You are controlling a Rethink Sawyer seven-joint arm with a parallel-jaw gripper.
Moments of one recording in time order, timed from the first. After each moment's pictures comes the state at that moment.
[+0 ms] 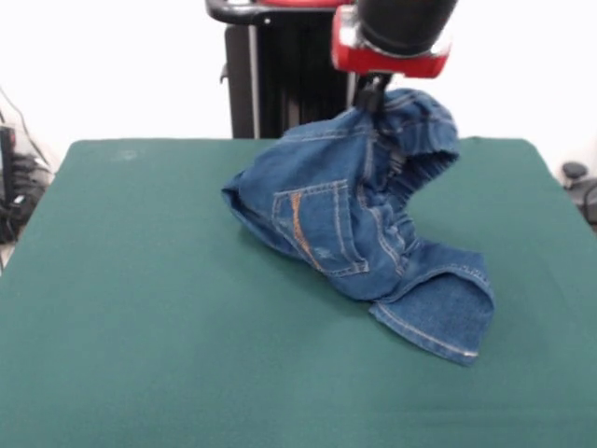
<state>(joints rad) 0.00 -0.57 -0.15 1.32 -0.01 1.31 1.66</state>
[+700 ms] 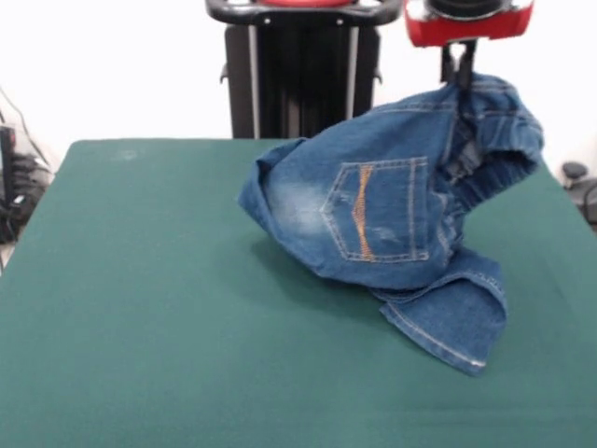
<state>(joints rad) -0.05 -0.65 -0.03 1.41 0.21 1.31 1.66</state>
